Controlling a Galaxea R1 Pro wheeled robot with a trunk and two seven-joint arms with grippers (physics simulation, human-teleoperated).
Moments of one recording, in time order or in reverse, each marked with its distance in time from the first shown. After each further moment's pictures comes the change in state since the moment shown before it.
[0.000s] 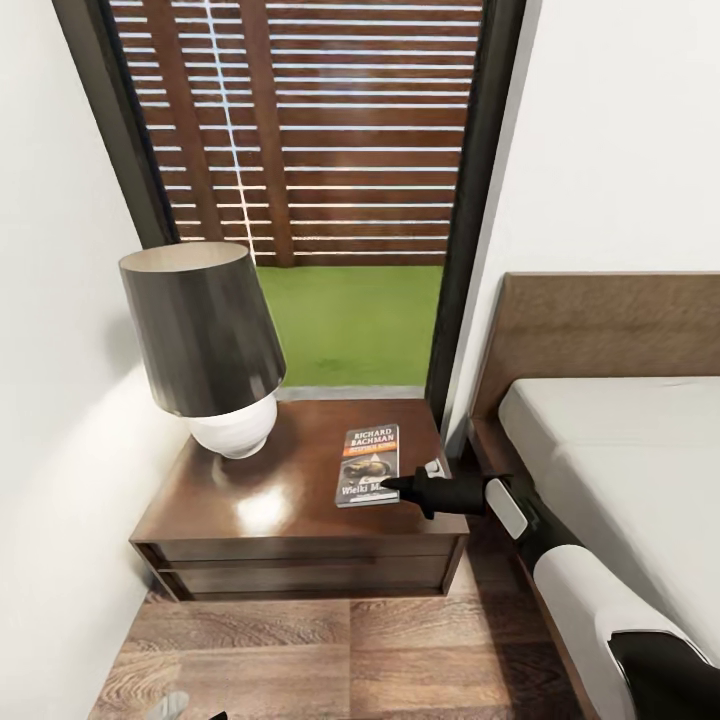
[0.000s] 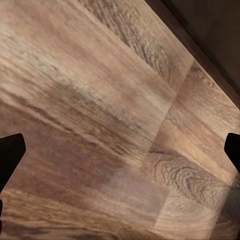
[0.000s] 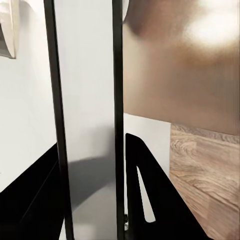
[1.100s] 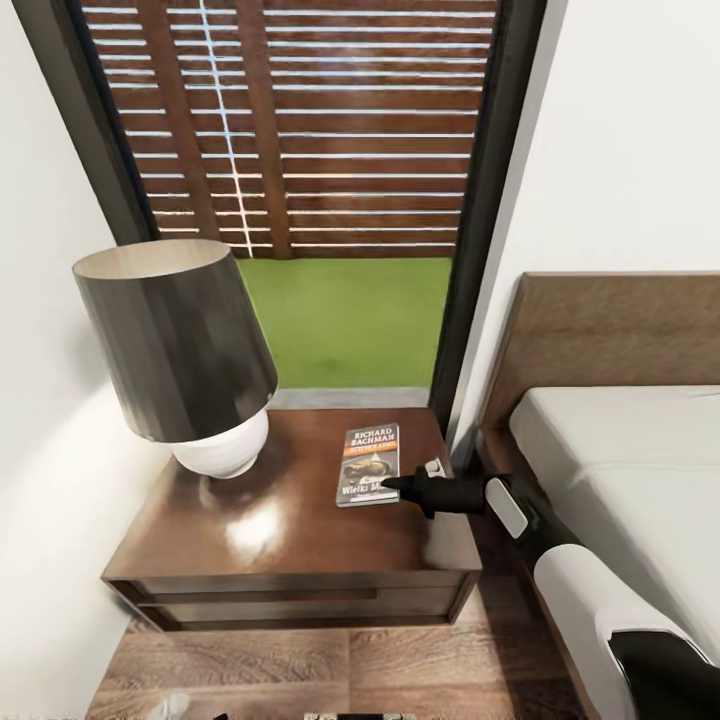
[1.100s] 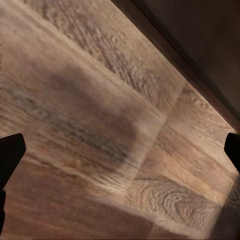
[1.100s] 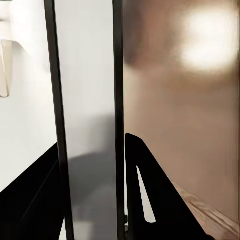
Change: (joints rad) left arm -0.001 -0.002 -0.001 0.010 0.009 0.000 -0.004; right arm -0.002 -0.001 0.000 0.000 0.003 0.000 0.000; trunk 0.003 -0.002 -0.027
